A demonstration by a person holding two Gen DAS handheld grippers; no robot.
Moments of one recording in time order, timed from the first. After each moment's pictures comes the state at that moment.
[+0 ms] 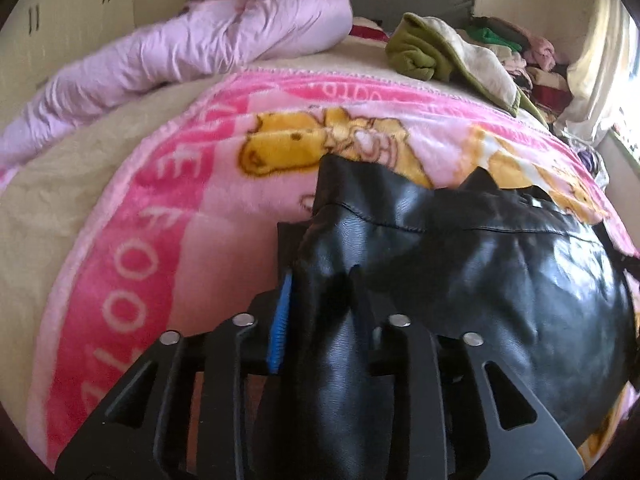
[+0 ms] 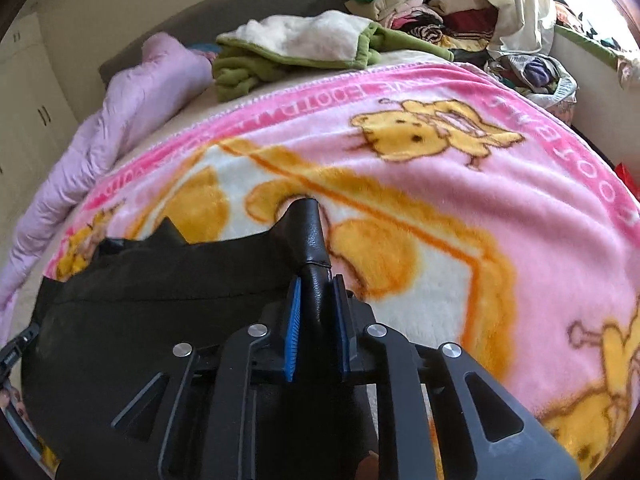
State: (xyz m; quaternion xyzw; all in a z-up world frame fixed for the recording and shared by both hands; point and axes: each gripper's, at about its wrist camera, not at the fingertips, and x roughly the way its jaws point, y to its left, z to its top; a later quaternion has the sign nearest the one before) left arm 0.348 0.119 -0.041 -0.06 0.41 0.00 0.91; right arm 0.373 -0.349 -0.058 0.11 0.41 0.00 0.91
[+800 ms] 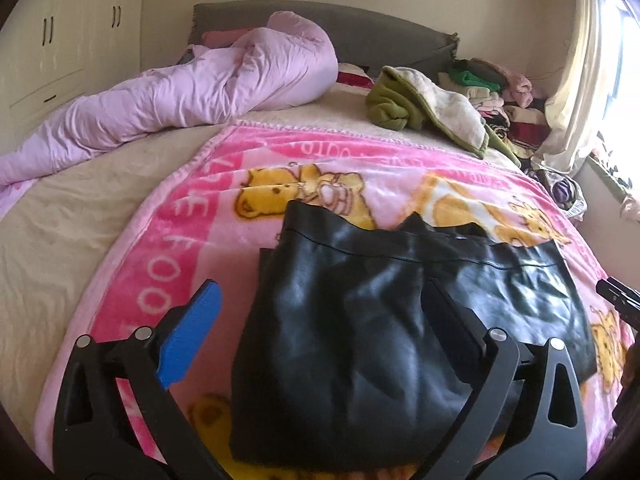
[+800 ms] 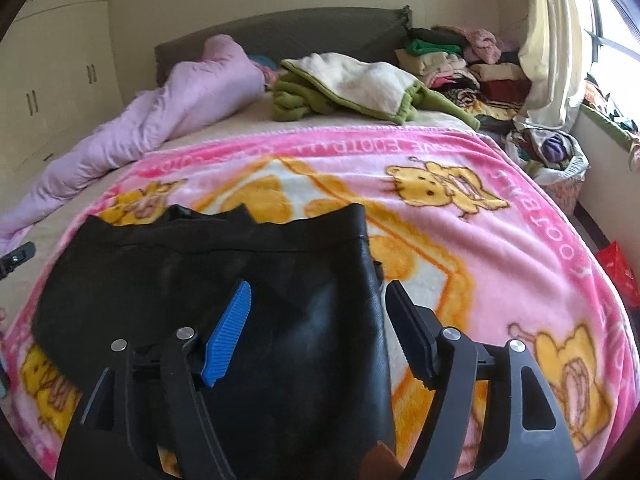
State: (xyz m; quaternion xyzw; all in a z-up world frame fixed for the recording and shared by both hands) left arm 0.277 0.089 0.034 -0.07 0.33 -0.01 0.94; right arm 0.266 -0.318 0.017 0.02 0.34 0.07 0.94
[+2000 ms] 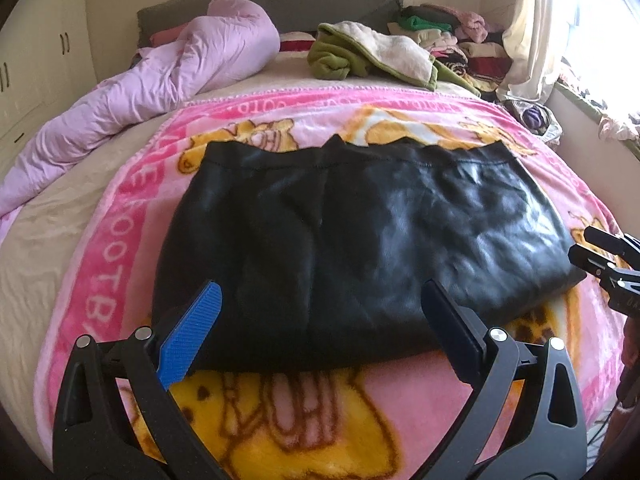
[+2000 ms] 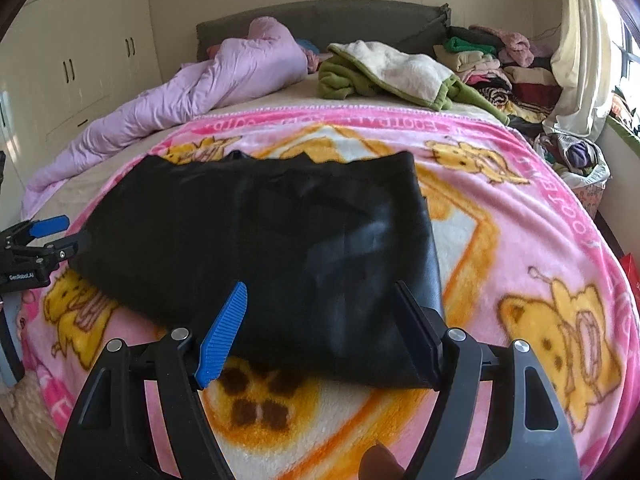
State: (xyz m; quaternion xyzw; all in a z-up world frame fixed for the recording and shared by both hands) left arm 0.220 0.008 0.005 0.02 0.38 -0.06 0.92; right arm 0.197 -0.284 -0.010 -0.01 0.37 0.12 0.92
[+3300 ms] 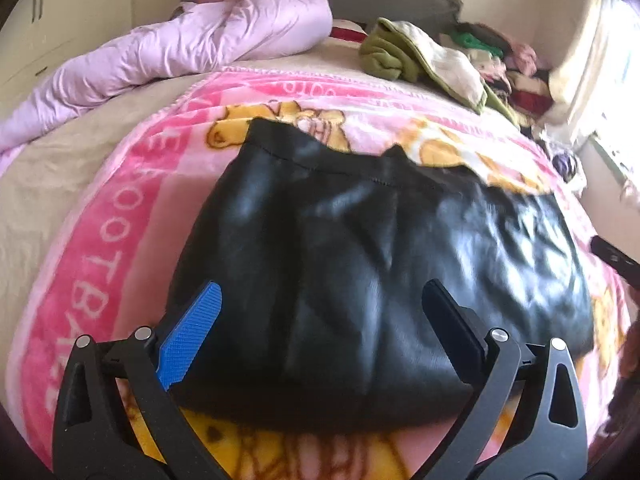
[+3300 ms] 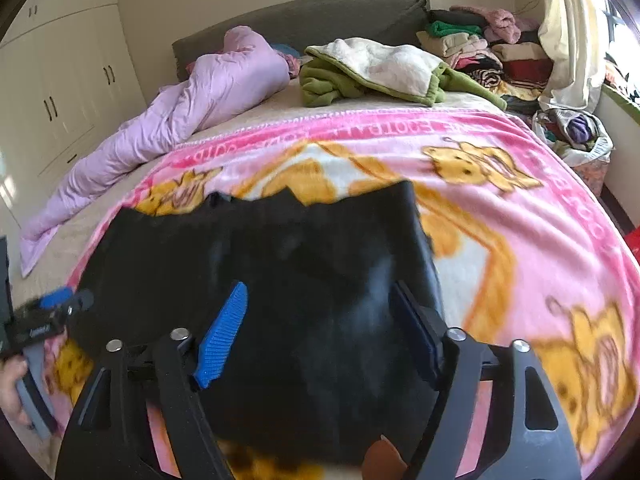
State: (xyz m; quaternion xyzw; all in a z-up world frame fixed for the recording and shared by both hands) left arm 0.273 0.050 -0.004 -0.08 0.40 -0.01 0.91; right arm 0.291 -0.288 0.013 0.05 0.37 0.11 0.92
